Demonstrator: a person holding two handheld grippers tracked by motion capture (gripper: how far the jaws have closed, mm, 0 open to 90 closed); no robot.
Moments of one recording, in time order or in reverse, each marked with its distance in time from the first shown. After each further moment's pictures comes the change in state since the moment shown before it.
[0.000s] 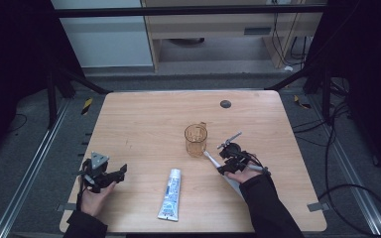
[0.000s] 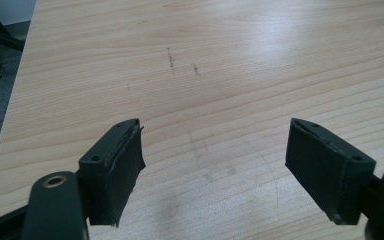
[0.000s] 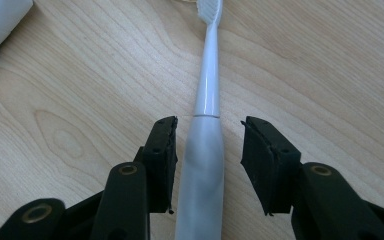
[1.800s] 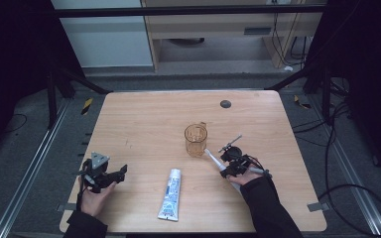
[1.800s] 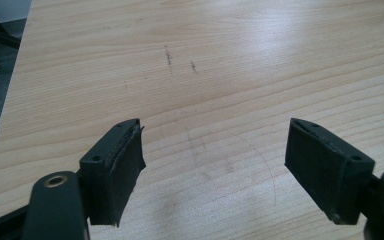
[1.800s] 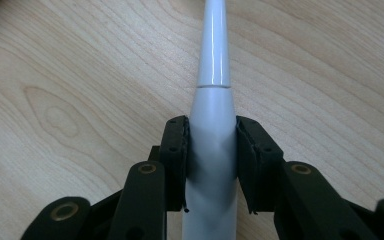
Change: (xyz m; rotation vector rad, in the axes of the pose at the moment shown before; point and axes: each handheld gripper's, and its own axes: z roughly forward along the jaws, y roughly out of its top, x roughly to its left) left arm 0.000 0.000 0.000 0.008 -0.007 -0.001; right arm -0.001 -0.009 0.004 0.061 0.017 0.029
